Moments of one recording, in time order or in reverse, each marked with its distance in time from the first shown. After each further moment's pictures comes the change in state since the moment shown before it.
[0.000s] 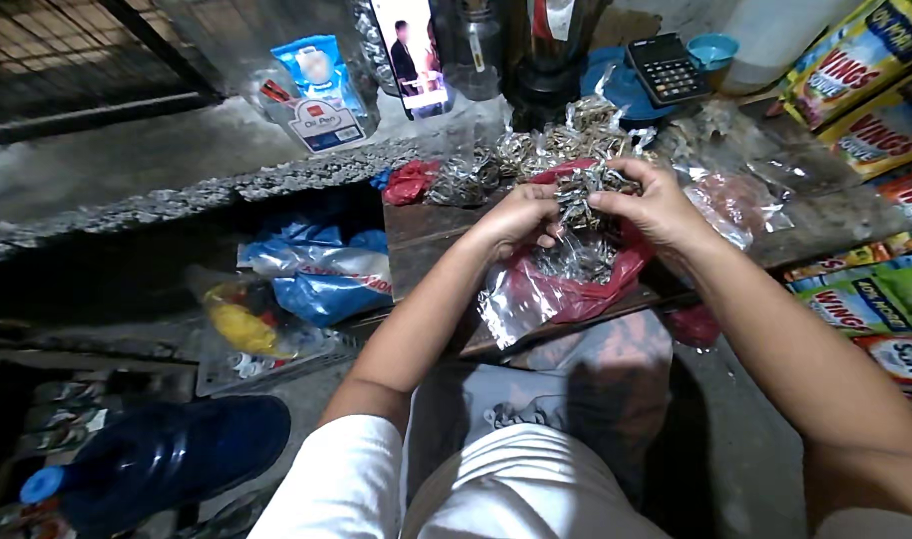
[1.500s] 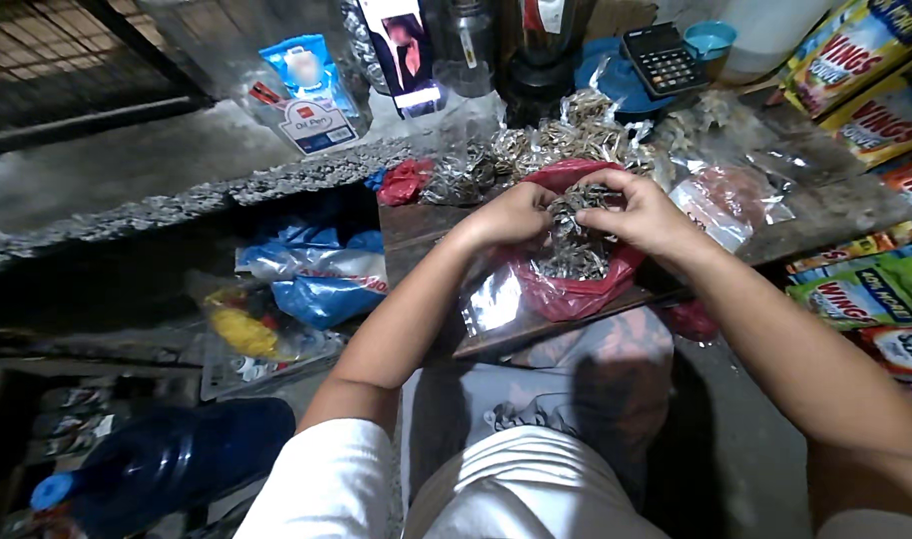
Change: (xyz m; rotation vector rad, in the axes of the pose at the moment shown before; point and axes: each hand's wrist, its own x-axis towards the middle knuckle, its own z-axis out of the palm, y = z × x) left_hand -0.002 0.019 -0.006 0.752 -0.148 0.023; right_hand -0.003 0.007 -0.003 -0.211 -0.156 -0.095
